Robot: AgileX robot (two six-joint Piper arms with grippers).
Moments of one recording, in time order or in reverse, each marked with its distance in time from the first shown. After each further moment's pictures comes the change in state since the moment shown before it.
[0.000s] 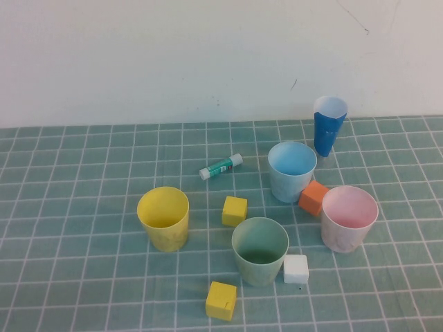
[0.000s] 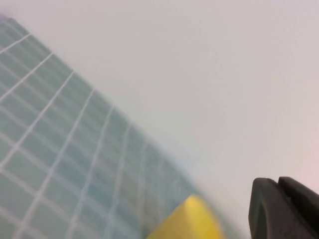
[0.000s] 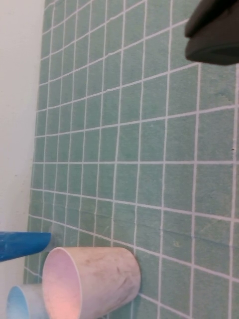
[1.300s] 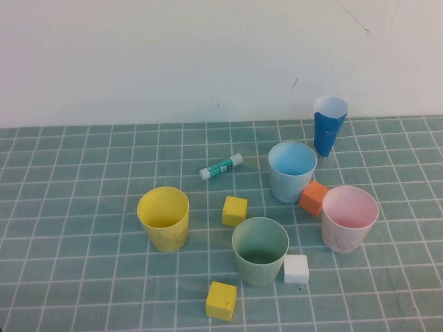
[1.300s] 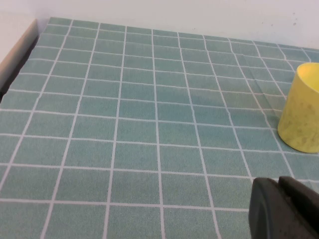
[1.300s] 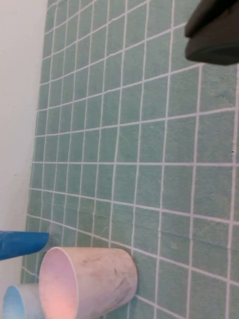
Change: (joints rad) right arm 0.000 0.000 0.000 0.000 0.000 -0.019; left arm 0.000 0.000 -0.004 0.426 0.239 0.184
